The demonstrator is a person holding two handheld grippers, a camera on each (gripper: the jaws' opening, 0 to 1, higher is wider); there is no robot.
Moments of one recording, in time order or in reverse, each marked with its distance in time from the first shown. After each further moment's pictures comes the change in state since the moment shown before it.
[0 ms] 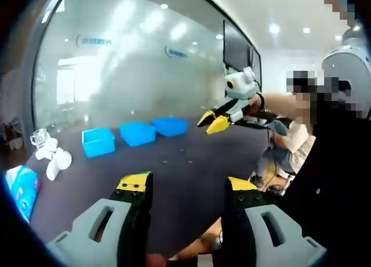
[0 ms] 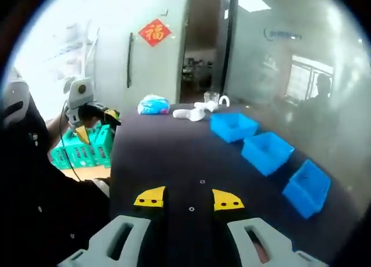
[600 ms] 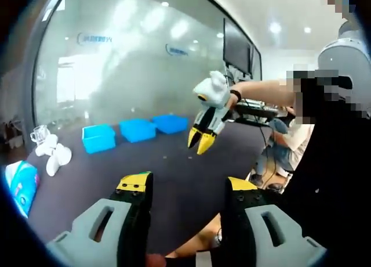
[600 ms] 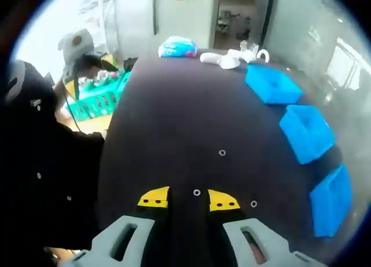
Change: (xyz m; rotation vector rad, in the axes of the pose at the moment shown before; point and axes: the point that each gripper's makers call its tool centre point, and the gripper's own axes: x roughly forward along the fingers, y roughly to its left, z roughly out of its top) left arm -0.003 0.000 -0.008 -0.008 0.010 0.004; right arm 0.055 0.019 -0.056 -0.164 0.417 0.223
